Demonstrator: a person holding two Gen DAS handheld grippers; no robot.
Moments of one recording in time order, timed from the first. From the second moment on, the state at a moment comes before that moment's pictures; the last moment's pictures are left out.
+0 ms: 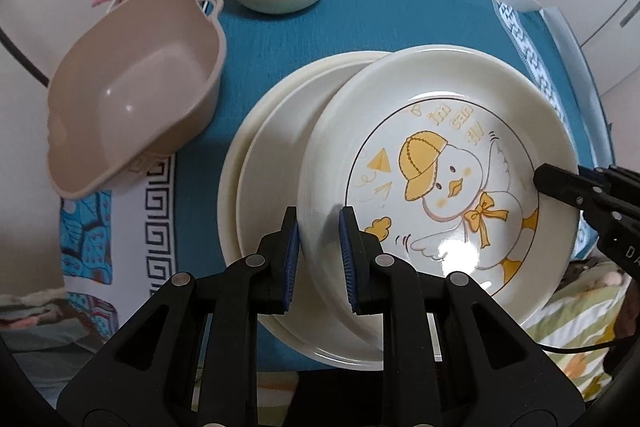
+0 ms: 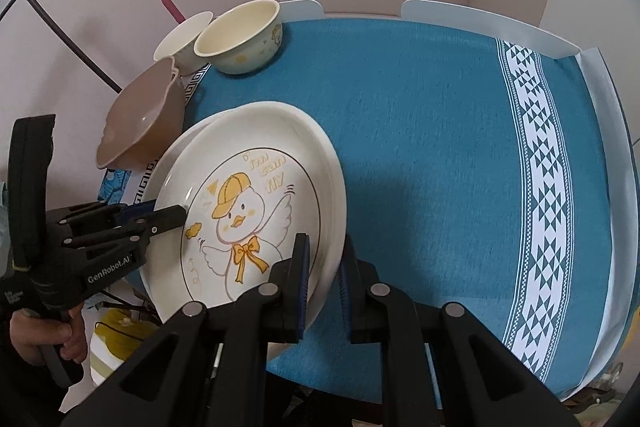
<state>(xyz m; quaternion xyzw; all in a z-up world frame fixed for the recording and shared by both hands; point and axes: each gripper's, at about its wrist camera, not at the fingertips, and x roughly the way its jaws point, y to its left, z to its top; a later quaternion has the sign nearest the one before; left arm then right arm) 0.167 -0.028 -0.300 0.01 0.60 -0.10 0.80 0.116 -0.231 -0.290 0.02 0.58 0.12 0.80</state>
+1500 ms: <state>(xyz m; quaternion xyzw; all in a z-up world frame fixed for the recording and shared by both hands) 0.153 -0.032 -0.260 0.10 0.56 -0.04 0.82 0.118 -0.224 -0.289 -0.01 0.58 0.13 0.81</state>
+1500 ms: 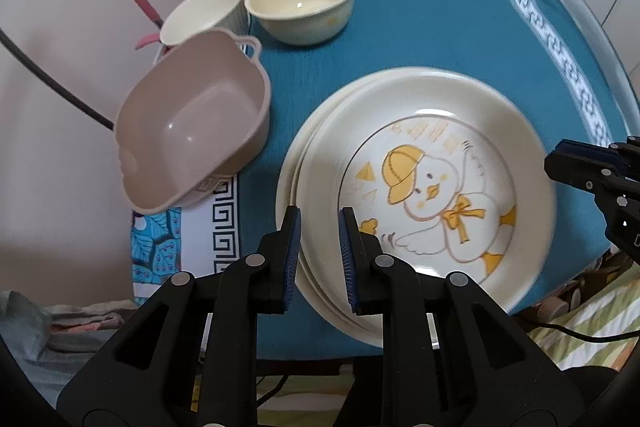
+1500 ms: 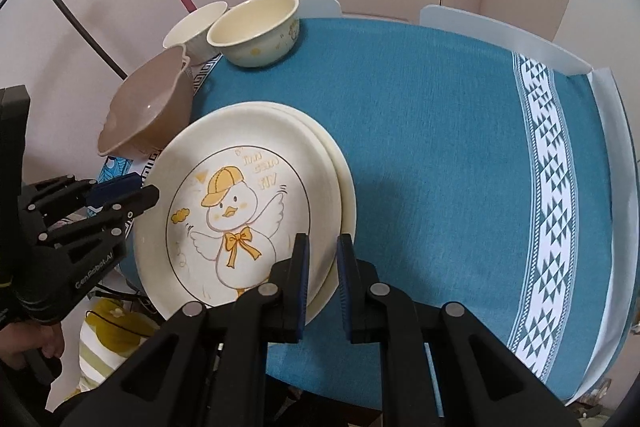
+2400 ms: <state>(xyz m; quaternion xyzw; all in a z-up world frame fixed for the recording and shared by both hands) 0.176 0.160 -0.239 -0.17 0.52 0.06 0.83 0.229 -0.092 -0.245 -0.04 0.56 0.26 0.78</state>
